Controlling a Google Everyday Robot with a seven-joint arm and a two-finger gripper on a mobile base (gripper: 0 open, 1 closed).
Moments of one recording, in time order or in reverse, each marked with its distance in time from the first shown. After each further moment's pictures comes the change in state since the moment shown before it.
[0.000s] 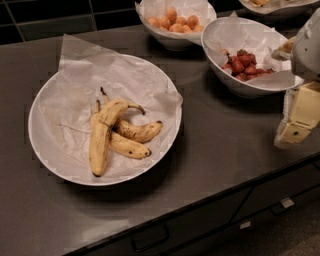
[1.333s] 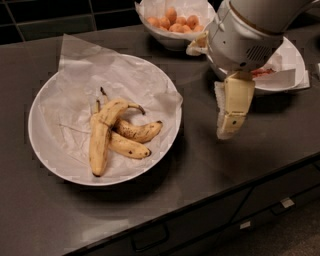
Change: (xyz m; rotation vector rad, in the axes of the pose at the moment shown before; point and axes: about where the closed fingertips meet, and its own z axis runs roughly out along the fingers) arm -0.126 0.018 0.019 -0.116 -0.157 -0.407
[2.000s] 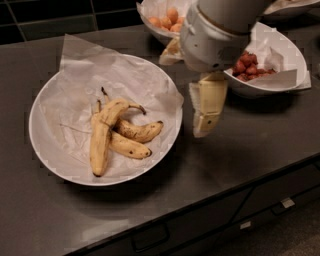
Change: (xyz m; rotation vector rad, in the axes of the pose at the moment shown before) arm -0.036 -0.004 0.015 -0.047 -0.020 -0.129
